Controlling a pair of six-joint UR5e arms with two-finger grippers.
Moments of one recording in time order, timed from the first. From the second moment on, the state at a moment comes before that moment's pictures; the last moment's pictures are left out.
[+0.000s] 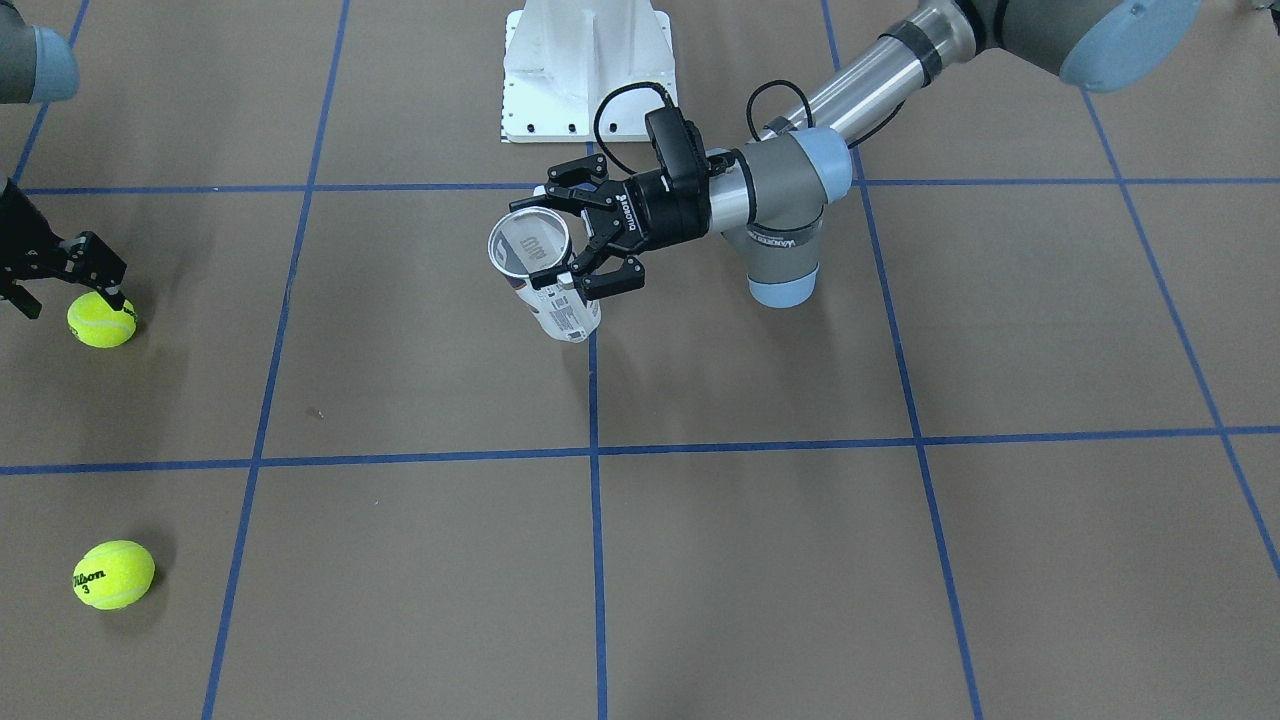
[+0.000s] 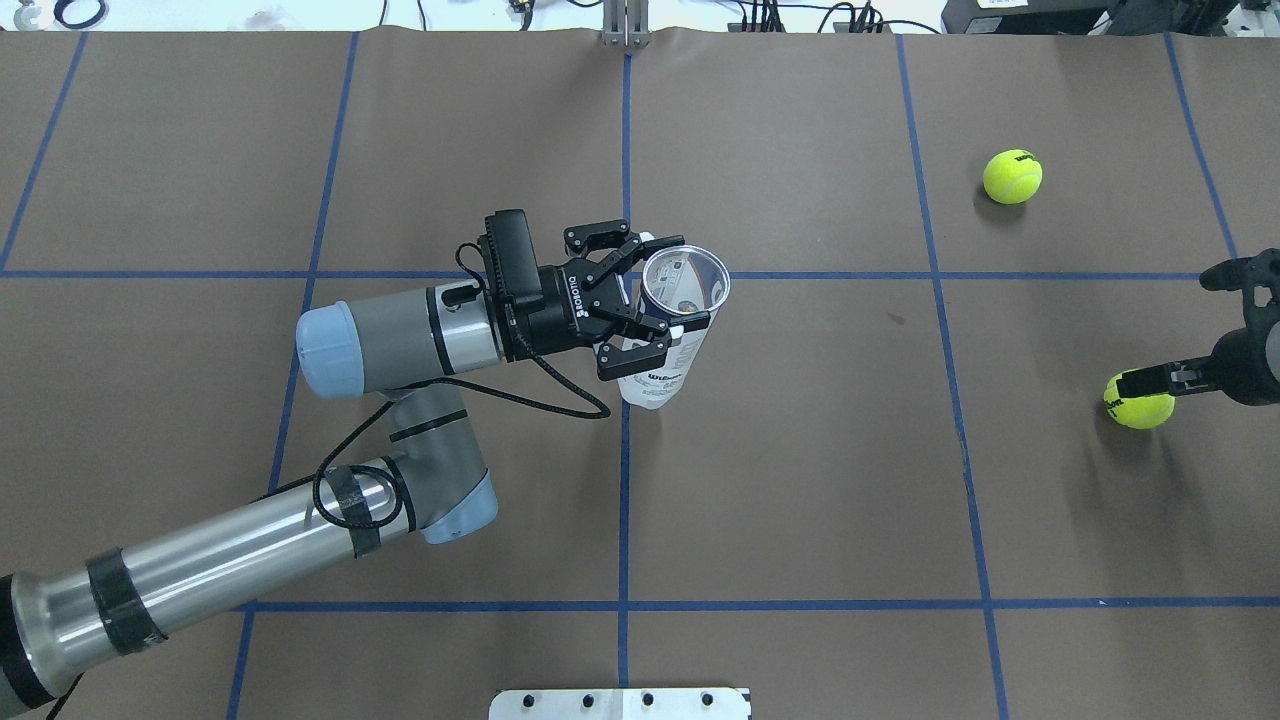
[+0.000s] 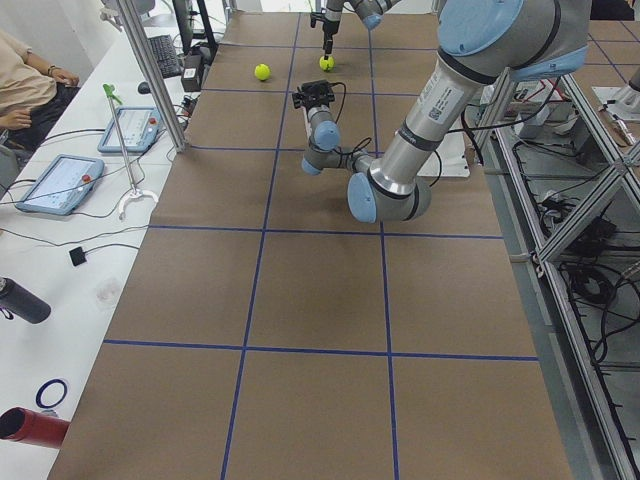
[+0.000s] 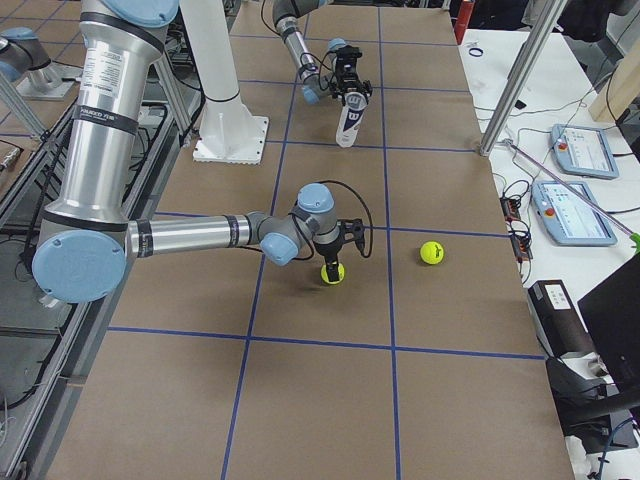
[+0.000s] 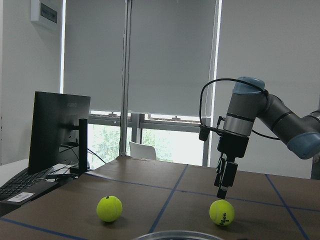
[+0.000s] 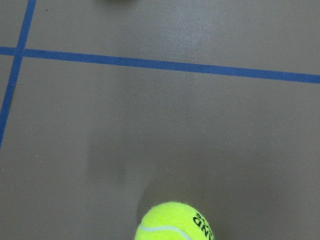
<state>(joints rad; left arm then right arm) -0.51 -2.36 -1.09 -3.55 -1.69 -0.38 0.91 -1.80 1.79 -0.89 2.00 0.80</state>
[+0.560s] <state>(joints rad) -0.51 -2.36 -1.09 -3.55 -1.69 -0.38 0.85 -1.79 1.76 -0.89 1.96 0.80</state>
